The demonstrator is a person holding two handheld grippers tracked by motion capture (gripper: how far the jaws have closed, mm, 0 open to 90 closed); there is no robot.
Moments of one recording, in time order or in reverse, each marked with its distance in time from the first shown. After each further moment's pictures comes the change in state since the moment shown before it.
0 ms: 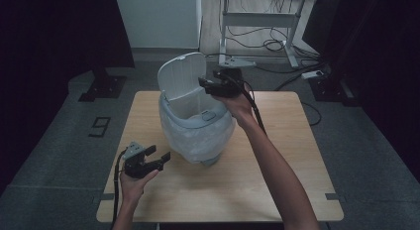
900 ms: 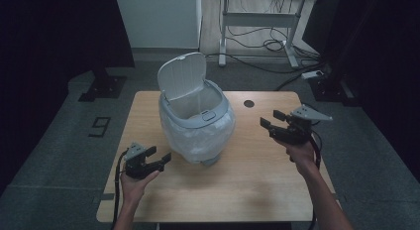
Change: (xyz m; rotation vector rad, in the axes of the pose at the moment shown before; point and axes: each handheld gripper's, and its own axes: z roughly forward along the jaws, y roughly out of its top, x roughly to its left) left arm -0.002 -0.002 0.001 0.014 0.015 0.002; right arm -0.062 -0.126 -0.161 0.004 -0.115 0.086
